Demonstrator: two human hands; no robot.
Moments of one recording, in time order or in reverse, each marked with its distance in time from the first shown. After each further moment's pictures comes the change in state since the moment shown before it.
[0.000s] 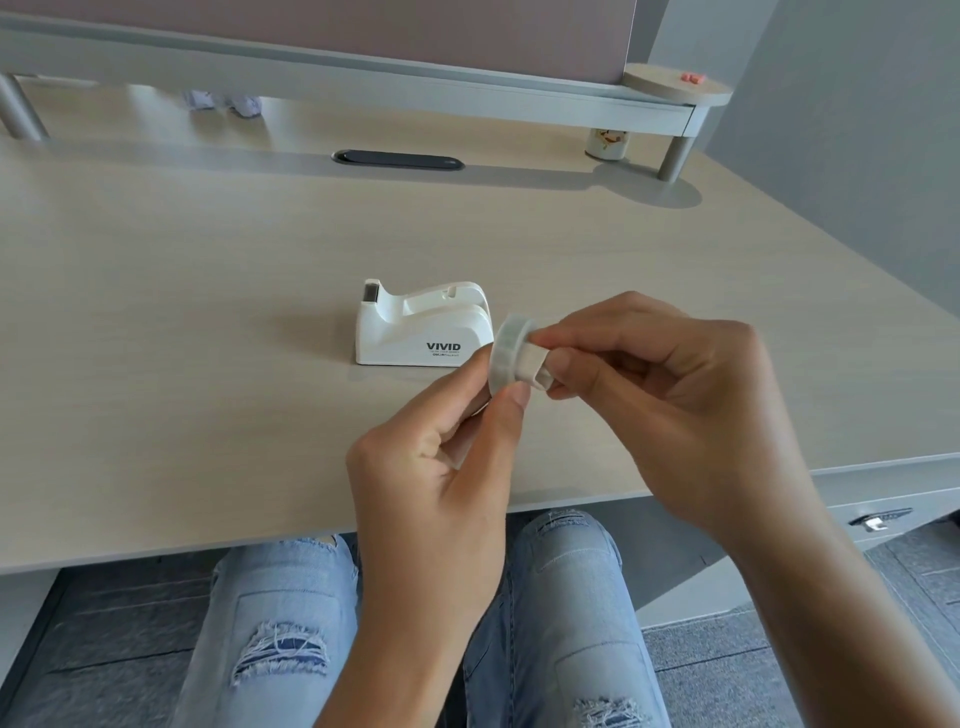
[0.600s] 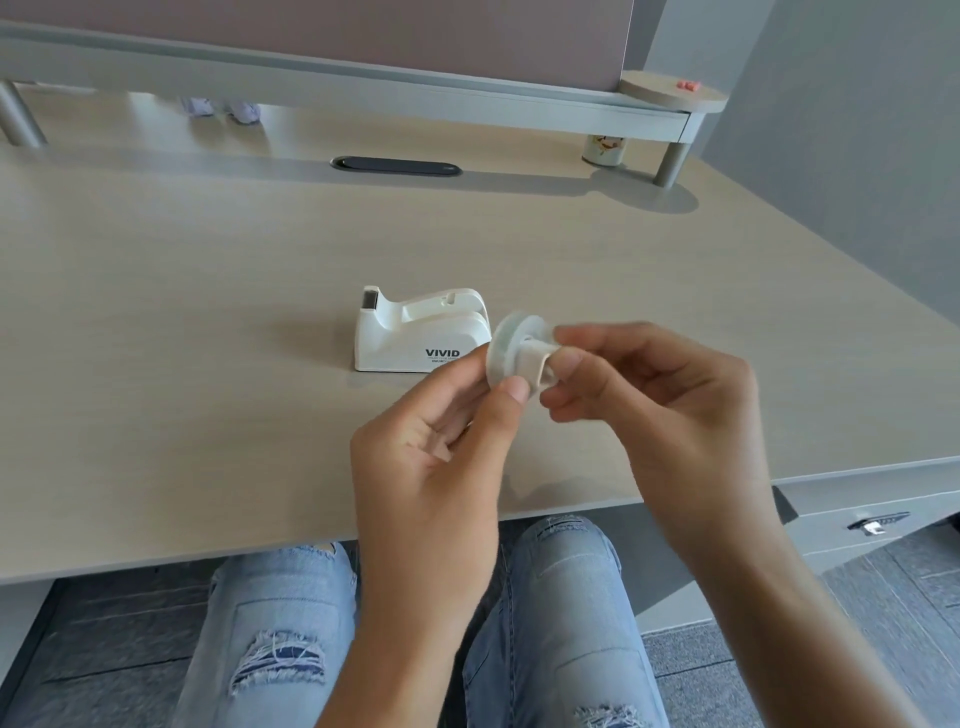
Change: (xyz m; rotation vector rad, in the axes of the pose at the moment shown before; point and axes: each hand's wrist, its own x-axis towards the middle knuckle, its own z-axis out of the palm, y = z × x) left_hand 0.006 0.001 0.003 -0.218 0.024 -0.135; right_hand -0.008 0.005 0.010 0.268 0.169 0.167
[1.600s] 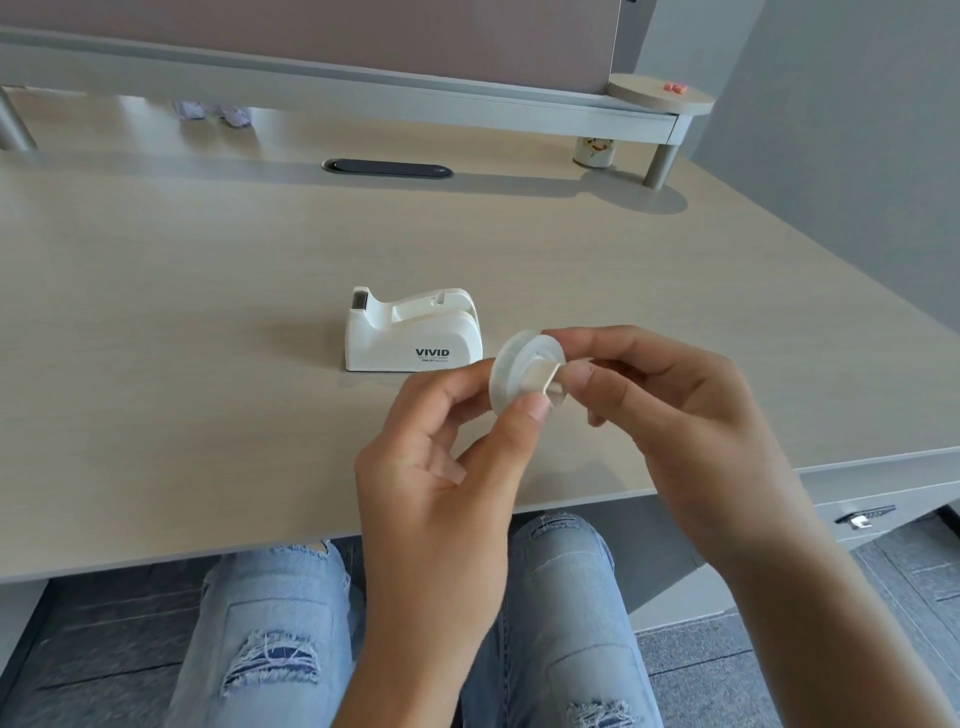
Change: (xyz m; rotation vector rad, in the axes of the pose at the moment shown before) left_hand -0.014 0.009 0.009 -0.046 0.008 -0.035; right_hand -0.002 -0.010 -0.020 -0.093 -0.148 0.137
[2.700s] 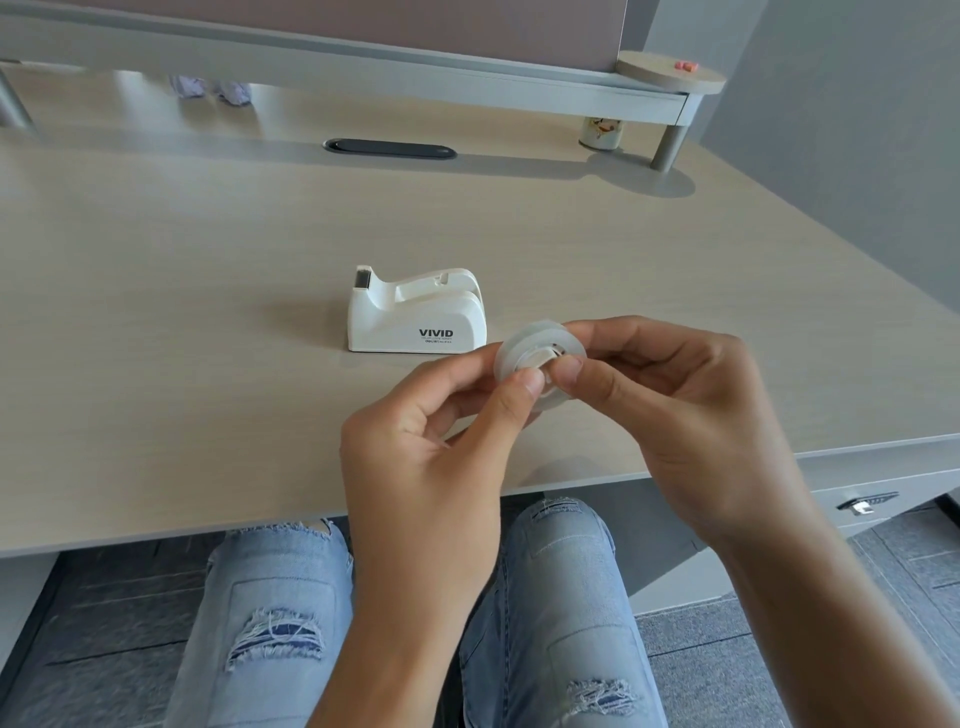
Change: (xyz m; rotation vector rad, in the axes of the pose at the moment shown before) left_hand 0.007 -0.002 -0.007 0.117 0.040 0.002; right_hand 0.001 0.005 0.008 0.165 0.007 -0.028
